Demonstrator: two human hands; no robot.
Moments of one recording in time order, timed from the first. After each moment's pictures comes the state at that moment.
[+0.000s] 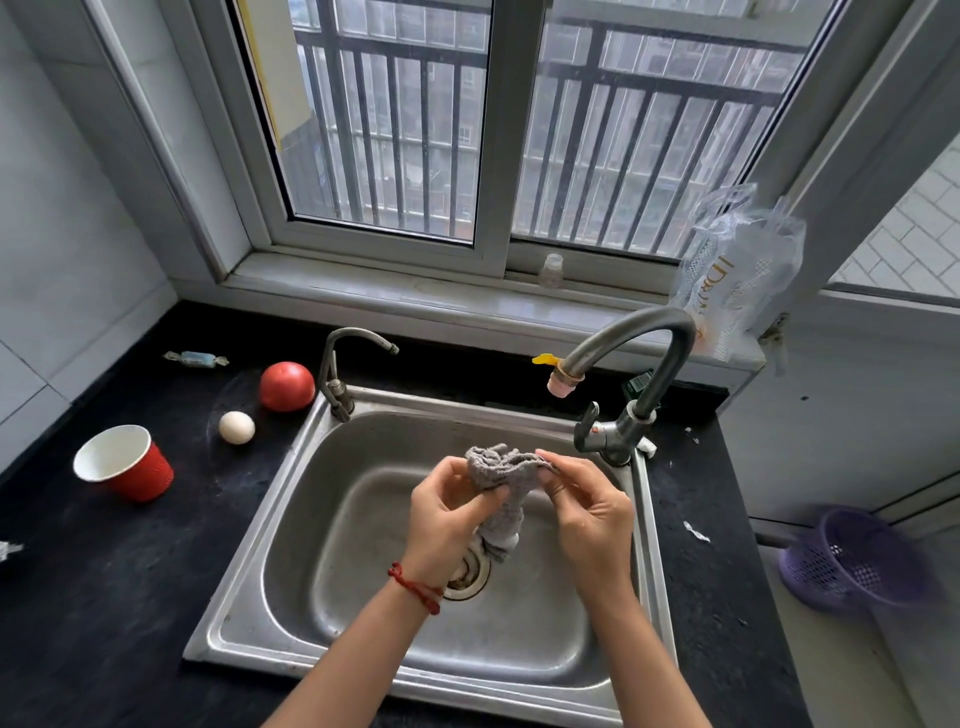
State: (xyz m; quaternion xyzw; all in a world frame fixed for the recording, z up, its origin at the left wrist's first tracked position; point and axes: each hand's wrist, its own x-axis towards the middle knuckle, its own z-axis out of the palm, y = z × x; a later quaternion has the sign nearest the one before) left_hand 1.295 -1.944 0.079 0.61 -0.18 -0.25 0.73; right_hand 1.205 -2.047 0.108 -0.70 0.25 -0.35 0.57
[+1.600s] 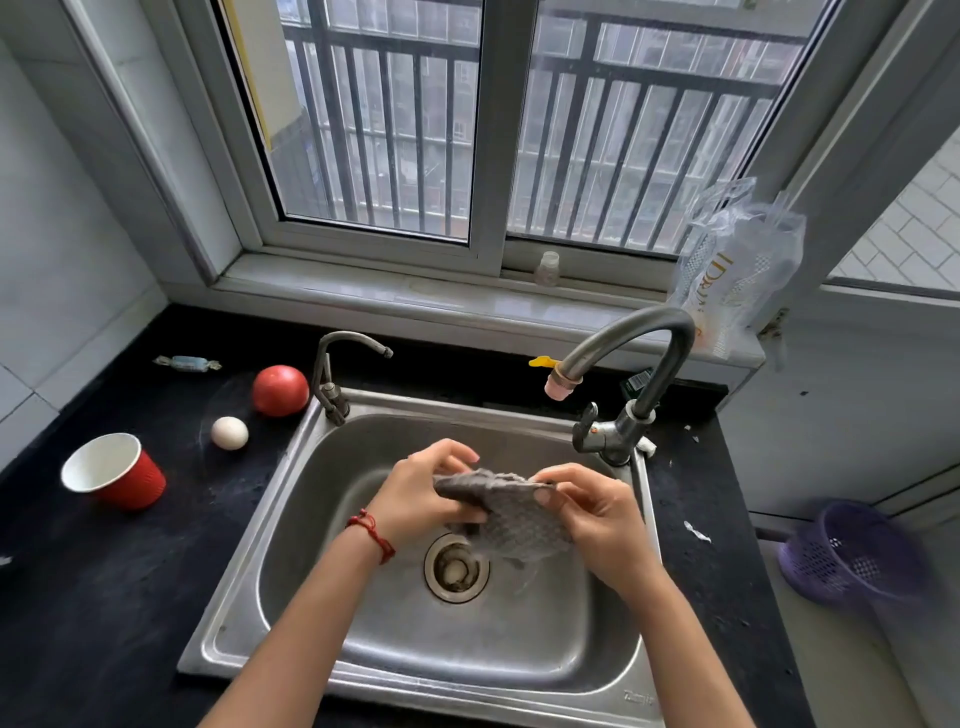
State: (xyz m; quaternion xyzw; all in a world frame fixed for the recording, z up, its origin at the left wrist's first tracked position) left_hand 1.350 -1.937 0.092 0.77 -0.35 -0.28 0.45; right_hand 1.198 -2.076 0.110 -0.76 0.19 -0.19 0.59
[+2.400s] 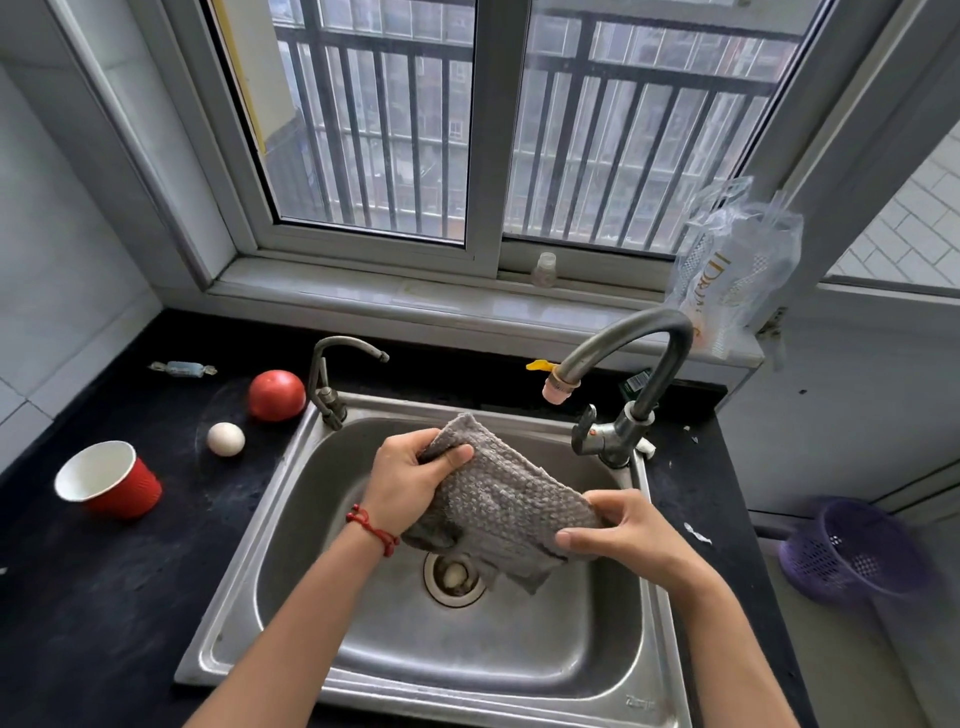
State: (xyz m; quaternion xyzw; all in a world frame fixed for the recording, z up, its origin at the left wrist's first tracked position) left_hand 1.351 -1.944 0.106 0.74 -0.25 -0.20 0.59; right_hand 1.179 -2.117 0.102 -0.74 0.21 0.00 0.64
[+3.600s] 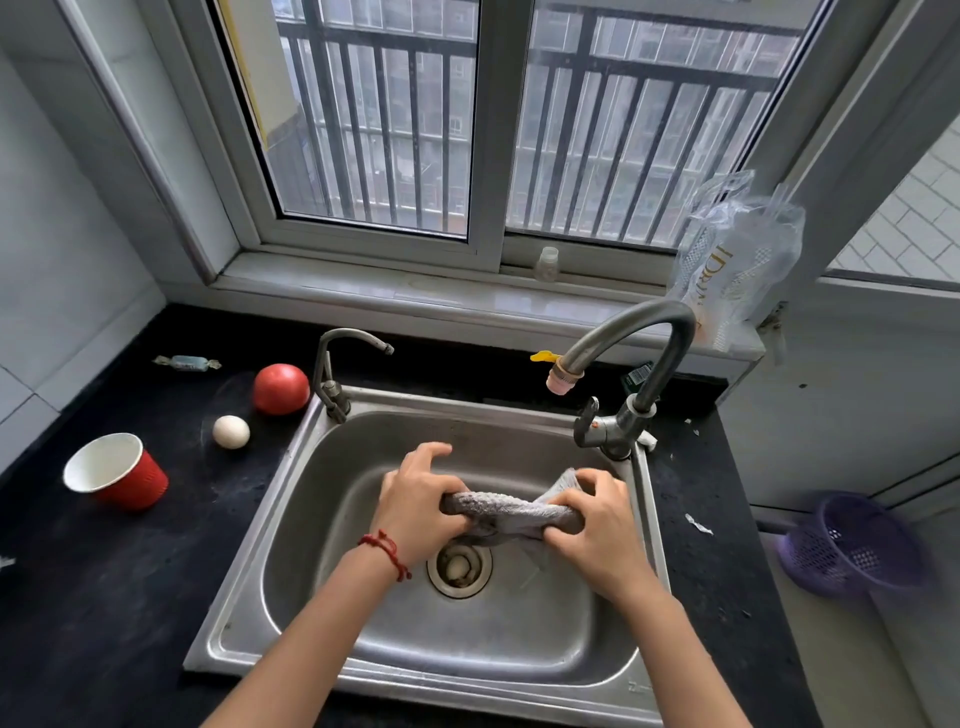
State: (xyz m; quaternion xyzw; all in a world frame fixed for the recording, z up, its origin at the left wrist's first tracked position) left_hand 1.339 -1.931 0.067 0.87 -0.40 -0.13 0.24; right_hand 1.191 -2.082 0.073 -0.89 0.30 -0.06 0.33
